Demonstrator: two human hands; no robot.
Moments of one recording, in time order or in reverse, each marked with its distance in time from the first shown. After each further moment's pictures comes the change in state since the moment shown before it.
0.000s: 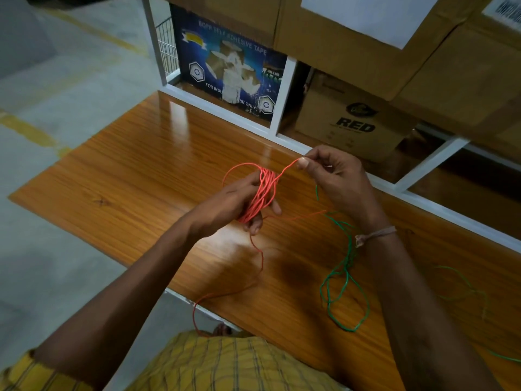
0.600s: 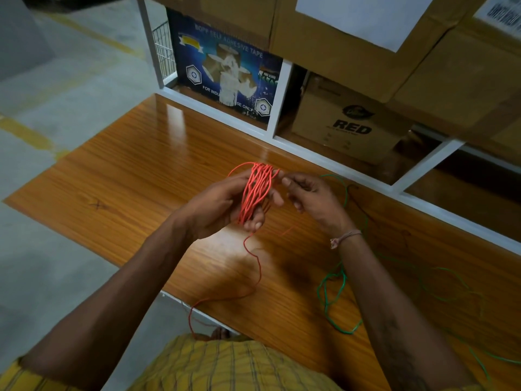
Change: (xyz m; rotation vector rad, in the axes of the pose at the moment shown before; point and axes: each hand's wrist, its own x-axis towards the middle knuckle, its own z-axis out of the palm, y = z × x) left_hand -0.001 0.009 -0.002 -0.422 -0.075 0.009; right_hand 0.010 0.067 0.045 0.286 -0.099 0.247
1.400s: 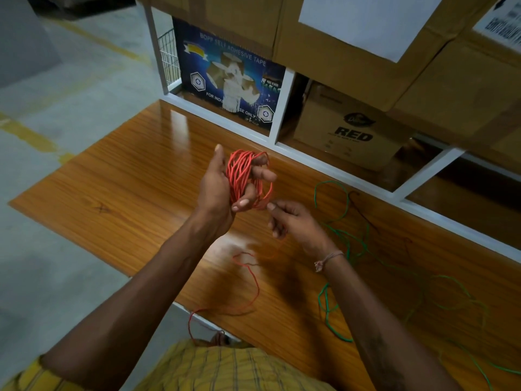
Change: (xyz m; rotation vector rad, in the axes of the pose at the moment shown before) left_hand 0.022 -0.001 0.004 -0.265 0.381 0.249; right_hand -0.017 0.016 0.043 0.065 -0.119 0.147
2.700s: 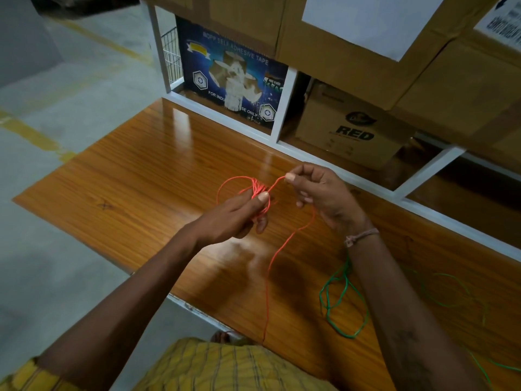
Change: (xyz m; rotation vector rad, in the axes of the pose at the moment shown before) left_hand -0.018 -0.020 -0.033 0.911 -0.273 -0.069; right_hand -0.016 -0.075 -0.040 0.082 -0.008 -0.163
